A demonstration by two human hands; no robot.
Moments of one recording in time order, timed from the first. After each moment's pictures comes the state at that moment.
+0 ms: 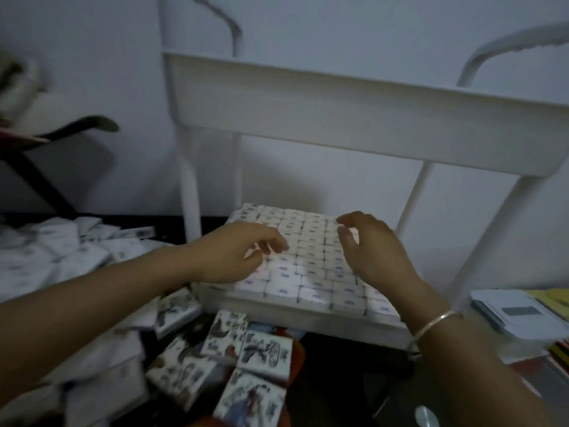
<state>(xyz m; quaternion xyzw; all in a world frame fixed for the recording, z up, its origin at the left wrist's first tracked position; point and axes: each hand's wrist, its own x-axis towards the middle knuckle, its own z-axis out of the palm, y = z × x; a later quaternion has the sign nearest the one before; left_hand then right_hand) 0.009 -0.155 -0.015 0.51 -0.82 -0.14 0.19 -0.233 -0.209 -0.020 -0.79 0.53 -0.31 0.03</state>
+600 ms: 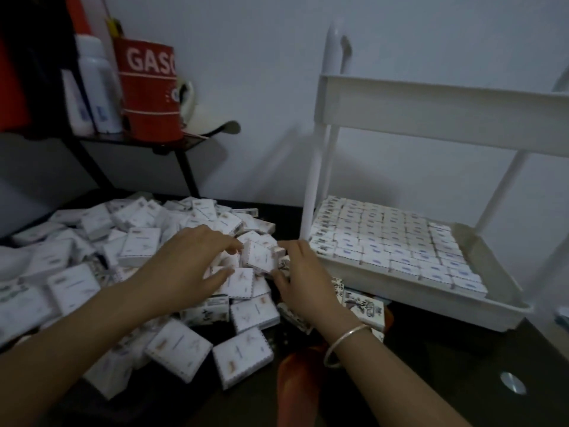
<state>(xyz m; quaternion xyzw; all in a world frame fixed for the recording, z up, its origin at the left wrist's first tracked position) 0.139 0.038 -0.043 0.66 -0.72 0.10 0.18 -0.047 -0.081 -0.098 -0.88 0.34 -0.32 0.11</state>
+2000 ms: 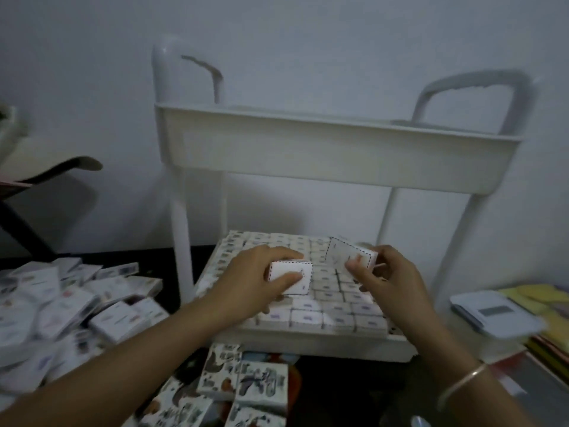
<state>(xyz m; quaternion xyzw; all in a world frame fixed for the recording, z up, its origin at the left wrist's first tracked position) -0.037 -0.153 -0.024 0.49 -0.76 -0.18 0.39 -0.273 -0.177 -0.026 -0.65 0.52 -0.49 0.25</state>
